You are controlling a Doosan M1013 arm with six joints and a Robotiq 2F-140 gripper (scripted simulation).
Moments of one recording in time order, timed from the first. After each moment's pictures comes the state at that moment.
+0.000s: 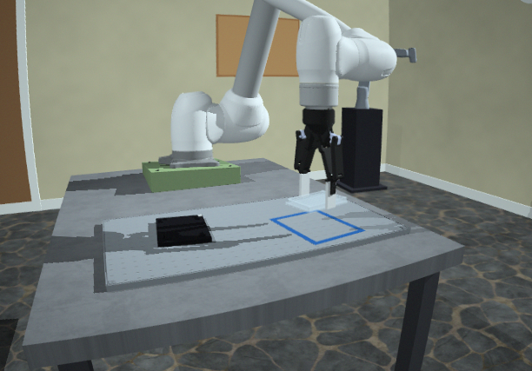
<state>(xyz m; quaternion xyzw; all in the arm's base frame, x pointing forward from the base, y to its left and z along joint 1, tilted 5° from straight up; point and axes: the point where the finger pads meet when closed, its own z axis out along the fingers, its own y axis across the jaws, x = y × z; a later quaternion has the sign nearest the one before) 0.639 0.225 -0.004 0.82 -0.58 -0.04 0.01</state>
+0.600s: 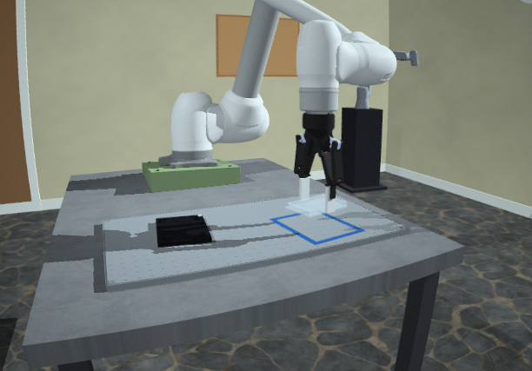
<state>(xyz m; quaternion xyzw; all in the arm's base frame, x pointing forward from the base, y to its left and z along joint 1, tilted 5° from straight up) 0.638 0.225 -0.015 0.82 -0.58 -0.04 0.01</state>
